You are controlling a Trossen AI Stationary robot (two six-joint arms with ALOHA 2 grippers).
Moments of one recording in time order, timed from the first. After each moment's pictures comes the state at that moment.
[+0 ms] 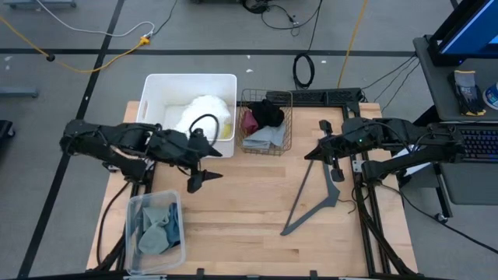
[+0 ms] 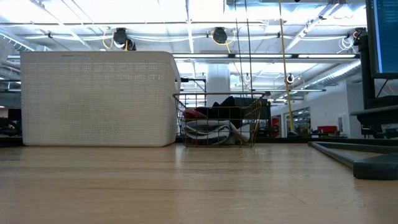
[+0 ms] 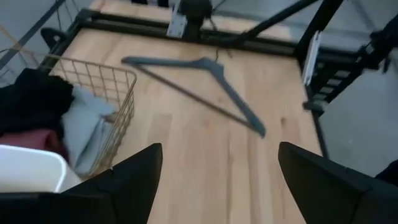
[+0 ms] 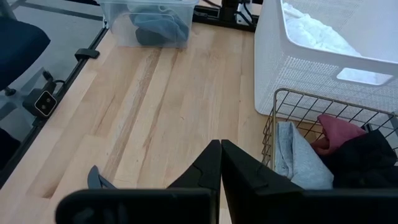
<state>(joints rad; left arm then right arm) -0.20 1.26 1.45 -0.80 -0.14 -0.26 0.04 0.97 1.21 -0.82 -0.05 -0.12</state>
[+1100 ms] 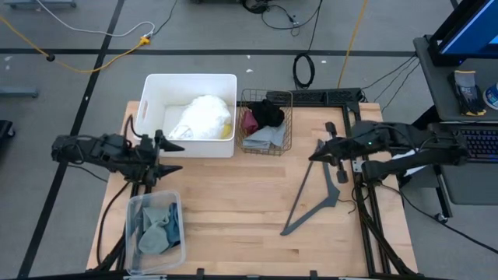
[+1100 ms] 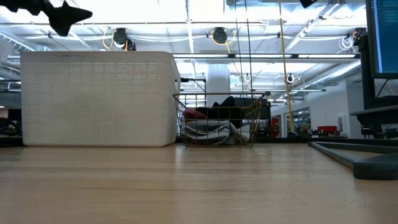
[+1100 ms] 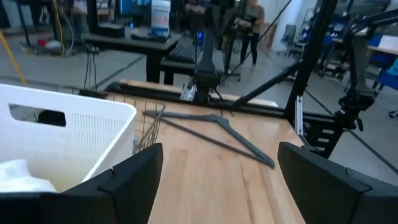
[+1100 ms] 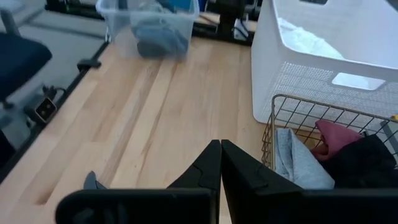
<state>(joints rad) -0.21 0.28 0.52 -0.34 -0.21 -0.17 0.04 0.85 1.06 -0.72 -0.06 -0.13</state>
